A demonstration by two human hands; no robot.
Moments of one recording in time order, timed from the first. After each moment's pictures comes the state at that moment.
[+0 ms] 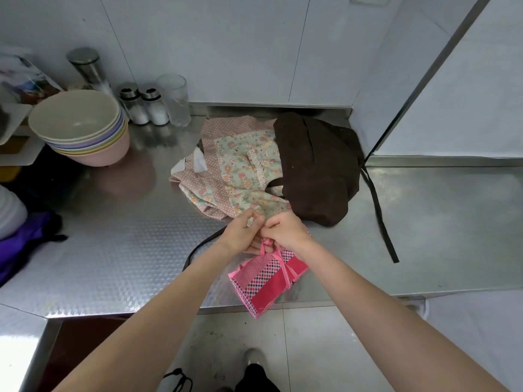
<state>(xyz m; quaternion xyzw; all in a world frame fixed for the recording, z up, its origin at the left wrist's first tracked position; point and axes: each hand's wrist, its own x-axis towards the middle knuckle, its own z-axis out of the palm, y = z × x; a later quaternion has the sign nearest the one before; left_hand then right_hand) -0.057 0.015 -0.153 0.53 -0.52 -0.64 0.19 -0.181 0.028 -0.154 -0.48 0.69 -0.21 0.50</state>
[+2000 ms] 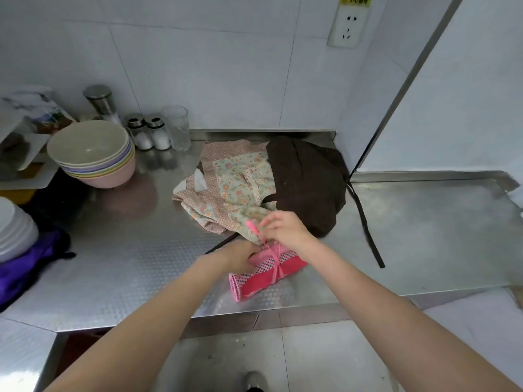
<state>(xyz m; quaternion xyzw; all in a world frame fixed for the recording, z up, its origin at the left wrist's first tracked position) -0.042 0.021 -0.133 0.40 -0.85 -0.31 -0.15 -0.181 0.037 -0.106 -0.51 0.68 -0.26 0.46</state>
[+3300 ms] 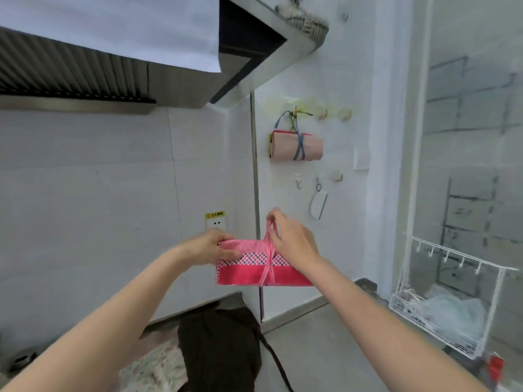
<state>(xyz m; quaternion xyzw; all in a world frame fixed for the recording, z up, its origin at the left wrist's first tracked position) -0.183 0.021 0.204 0.27 -0.91 -0.30 0.13 -0.355 0.113 0.177 -0.59 0.72 -0.32 -0.19</state>
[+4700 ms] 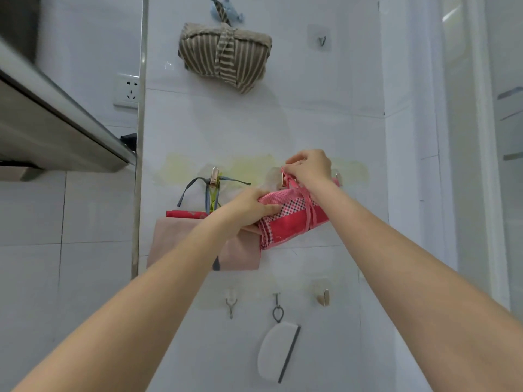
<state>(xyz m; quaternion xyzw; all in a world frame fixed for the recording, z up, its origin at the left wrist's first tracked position) -0.620 -0.086 0.407 0.32 -0.83 -0.27 0.38 -0.758 -0.078 0.455 -0.52 0.56 -0.64 -0.08</state>
